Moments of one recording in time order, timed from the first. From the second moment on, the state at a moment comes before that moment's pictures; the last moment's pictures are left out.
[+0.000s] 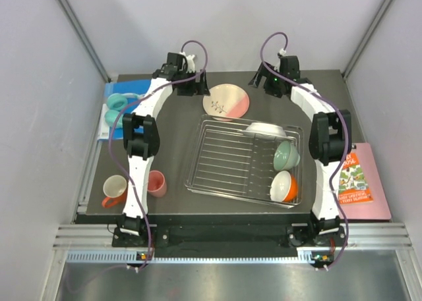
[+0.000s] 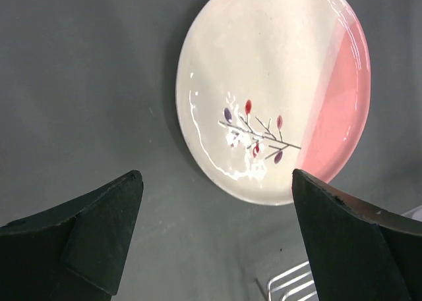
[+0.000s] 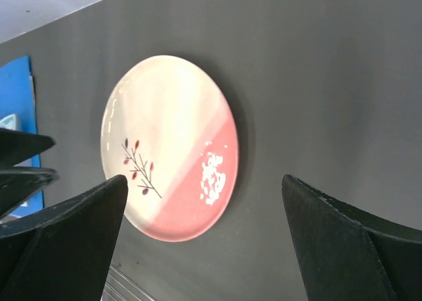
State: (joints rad) left arm -0.21 2.46 2.34 -0.69 0.40 -0.16; right arm 0.18 2.18 1.83 -0.27 -0.27 0.52
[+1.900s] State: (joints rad) left arm -0.28 2.65 2.36 -0.37 0.47 -0.24; right arm 0.17 2.45 1.92 -0.16 -0.56 0.62
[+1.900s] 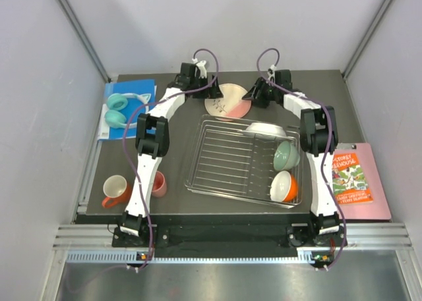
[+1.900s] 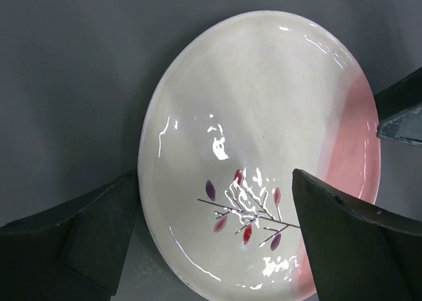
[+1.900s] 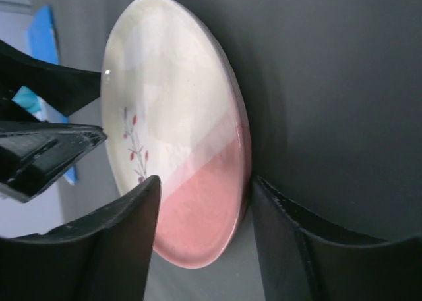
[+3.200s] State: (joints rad) left arm -0.26 2.55 2.23 -0.40 0.53 -0.24; right arm 0.19 2.46 1.83 0.12 -0.82 0.82
